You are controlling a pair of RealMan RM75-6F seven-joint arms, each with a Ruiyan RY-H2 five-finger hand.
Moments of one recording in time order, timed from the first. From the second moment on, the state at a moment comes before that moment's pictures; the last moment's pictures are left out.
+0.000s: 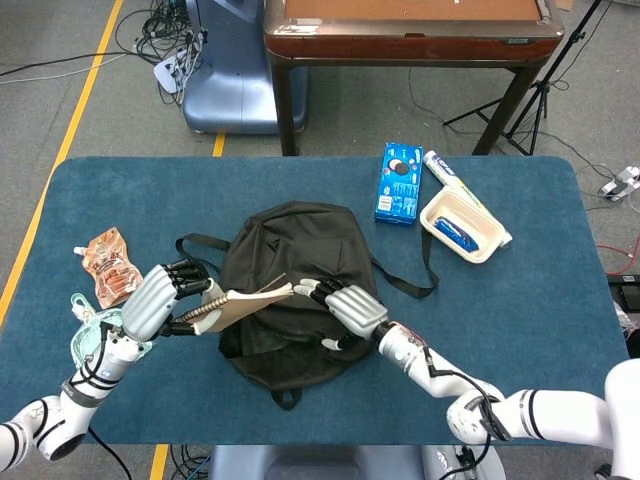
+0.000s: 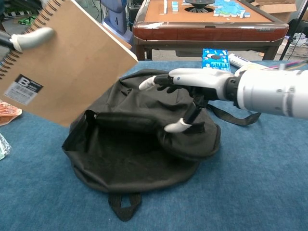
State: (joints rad) left arm -0.68 -1.34 0.02 -1.39 1.70 1.61 -0.49; right arm 0.88 -1.43 0.14 -1.72 -1.12 0.78 -0.07
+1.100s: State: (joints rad) left arm -0.84 -1.68 -0.13 -0.74 1.59 1.28 -0.31; right arm 0.60 -1.12 0.08 -1.92 -1.36 1.08 0.04
